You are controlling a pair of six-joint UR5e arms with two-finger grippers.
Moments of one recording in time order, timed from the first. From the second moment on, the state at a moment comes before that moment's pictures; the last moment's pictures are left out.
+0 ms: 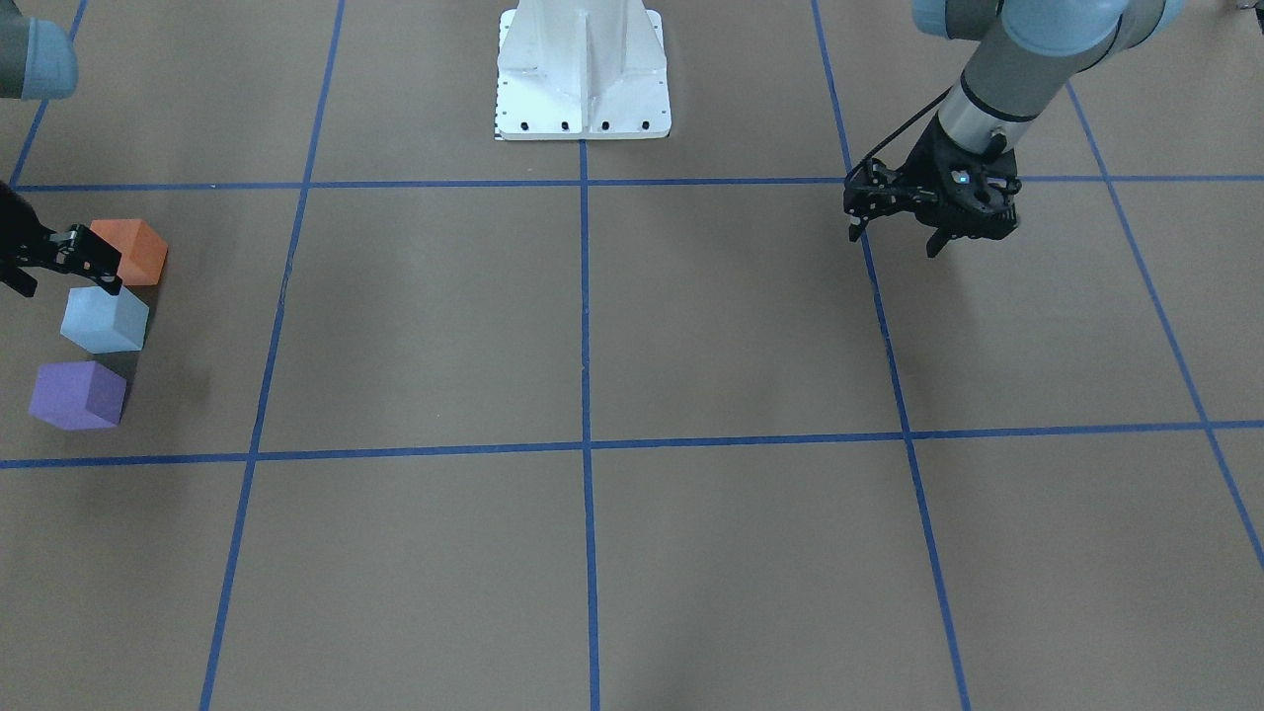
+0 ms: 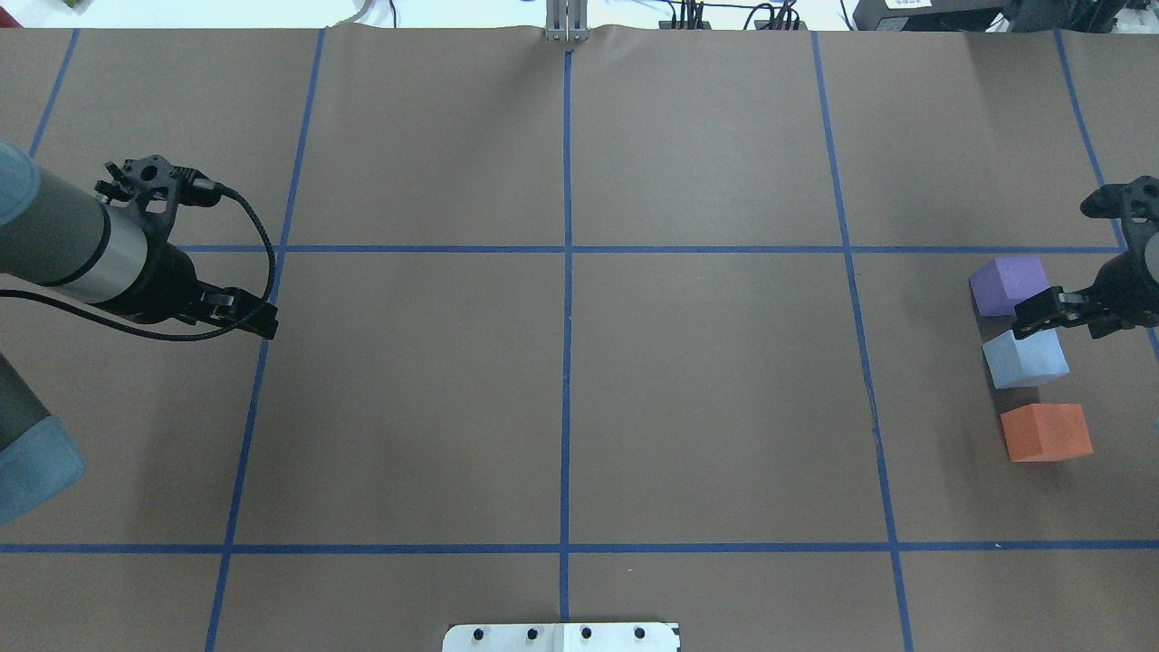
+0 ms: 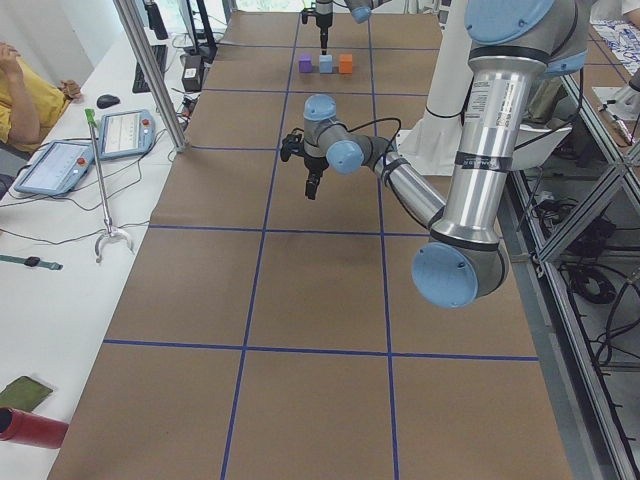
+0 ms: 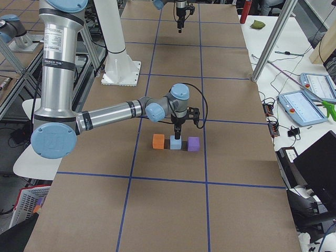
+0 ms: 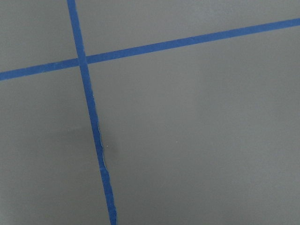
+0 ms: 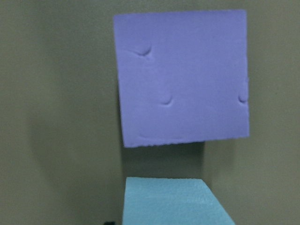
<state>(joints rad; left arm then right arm) -0.81 -1.71 -2.07 -1.69 -2.09 -0.81 1.05 -1.69 1.90 -1.31 2.19 0.70</state>
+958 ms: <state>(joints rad) -1.35 -1.45 -1.91 -1.69 -2.34 -0.04 1.45 -1.79 1.90 -1.33 2.35 0.29</state>
